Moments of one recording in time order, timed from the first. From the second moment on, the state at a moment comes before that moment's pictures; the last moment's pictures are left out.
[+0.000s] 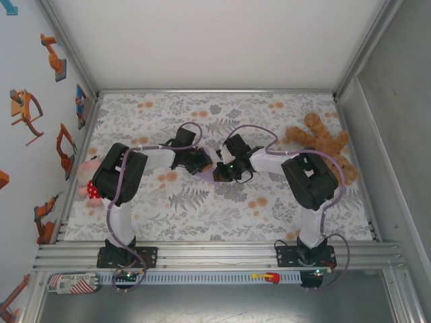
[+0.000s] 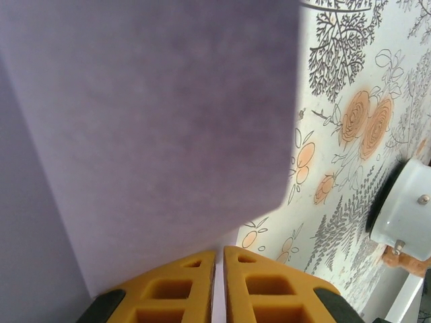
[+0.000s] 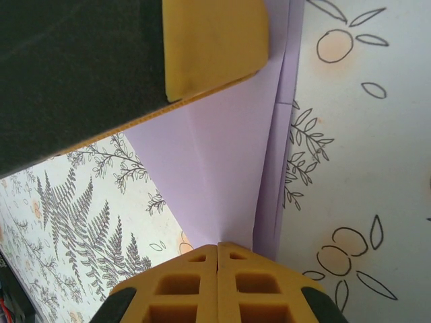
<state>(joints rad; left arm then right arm) -0.56 1.98 1.09 -0.12 0.44 -1.02 0.64 1.93 1.11 -0.28 -0.54 0.48</state>
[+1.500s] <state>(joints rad) -0.57 2.00 1.15 -0.21 0.43 -1.02 0.66 1.93 1.14 -0.34 -0.48 0.46</state>
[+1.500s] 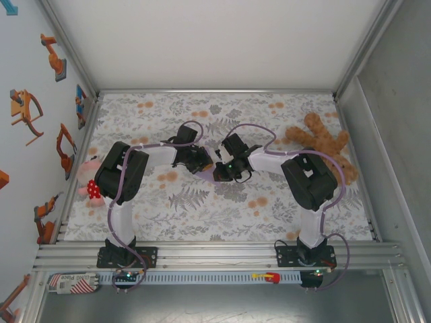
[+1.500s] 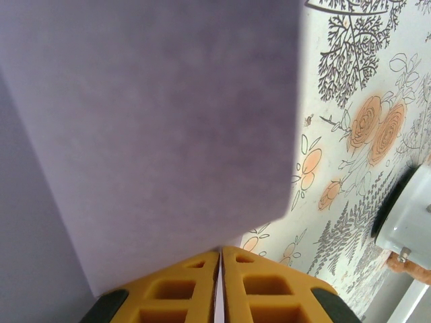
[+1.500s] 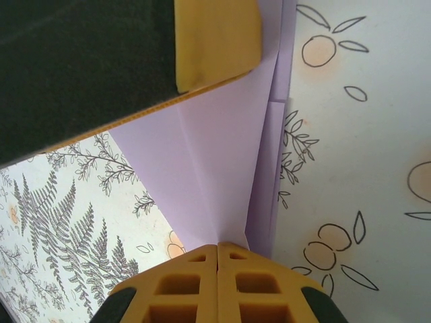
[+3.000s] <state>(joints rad) -0.57 2.00 1.16 -0.23 0.42 -1.02 0.66 1.74 0.96 -0.32 -0.51 0.46</state>
